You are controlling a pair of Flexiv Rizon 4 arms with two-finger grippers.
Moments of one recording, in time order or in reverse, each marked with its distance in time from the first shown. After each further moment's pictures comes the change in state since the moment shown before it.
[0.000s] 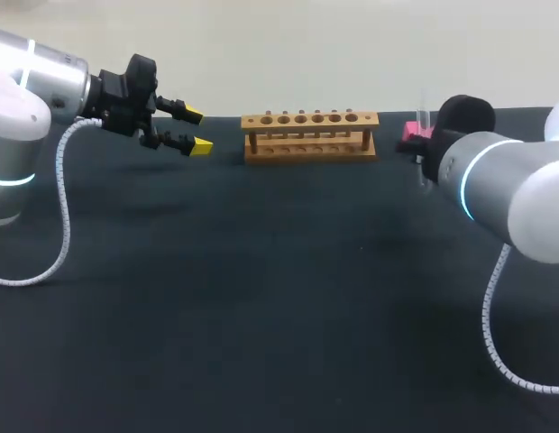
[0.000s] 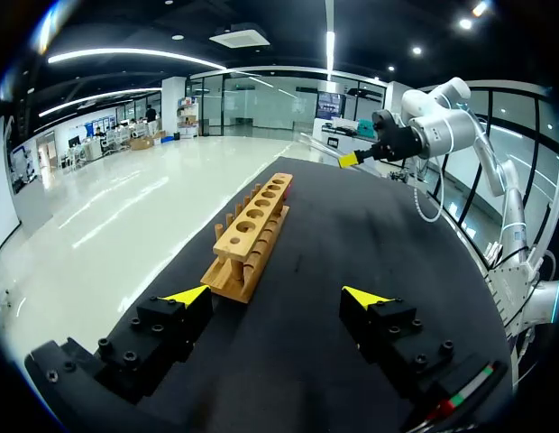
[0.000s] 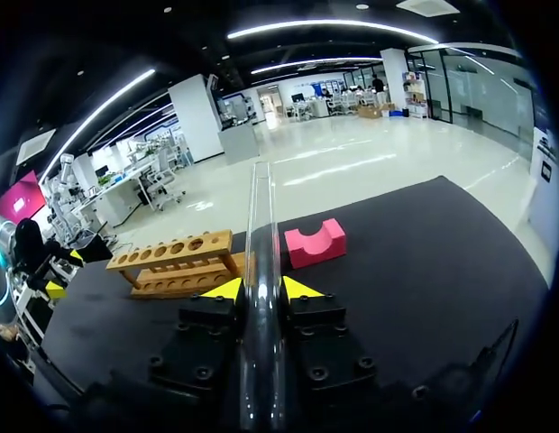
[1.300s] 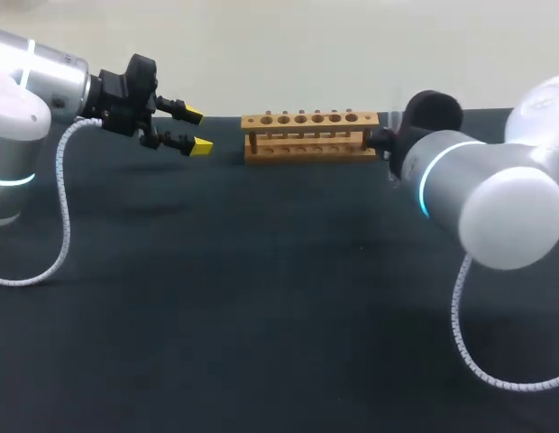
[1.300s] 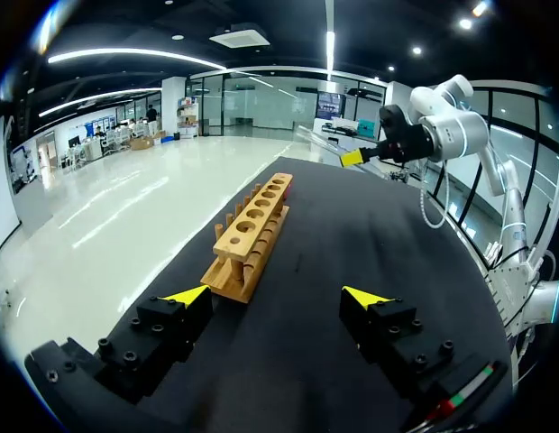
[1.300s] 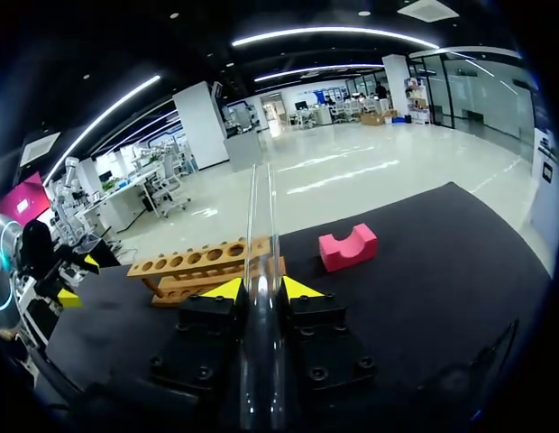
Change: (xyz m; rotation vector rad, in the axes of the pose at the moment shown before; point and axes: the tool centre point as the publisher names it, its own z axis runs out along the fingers) left arm 0.000 0.000 0.000 0.000 0.000 0.000; right arm -0.001 0.051 0.001 -0.014 -0.051 -0.027
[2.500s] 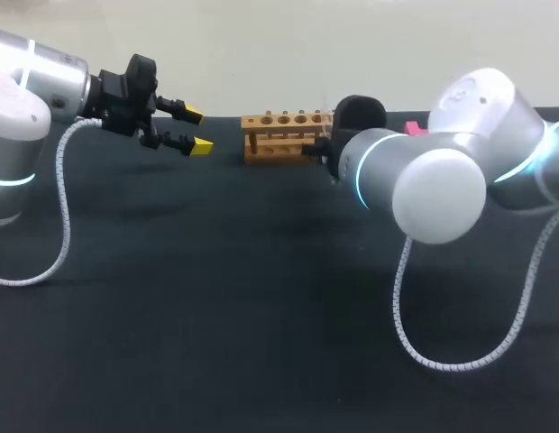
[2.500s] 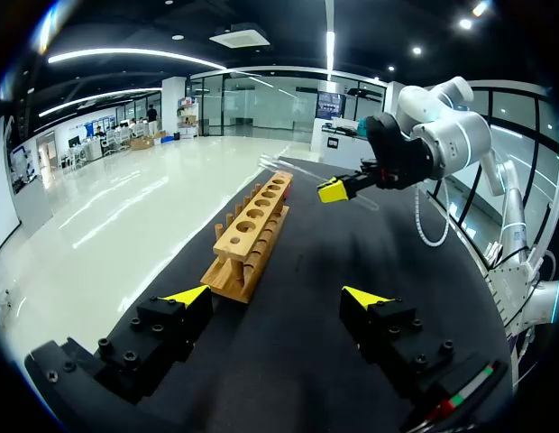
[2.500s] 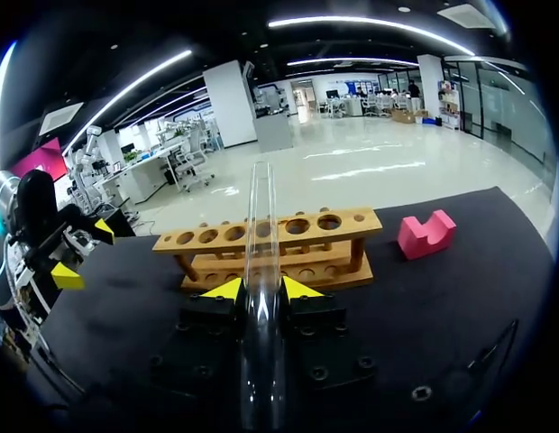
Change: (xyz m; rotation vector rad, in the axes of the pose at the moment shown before) left arm 0.000 0.000 0.000 0.000 0.000 0.000; right arm 0.038 0.078 0.056 -0.104 0.088 -0.096
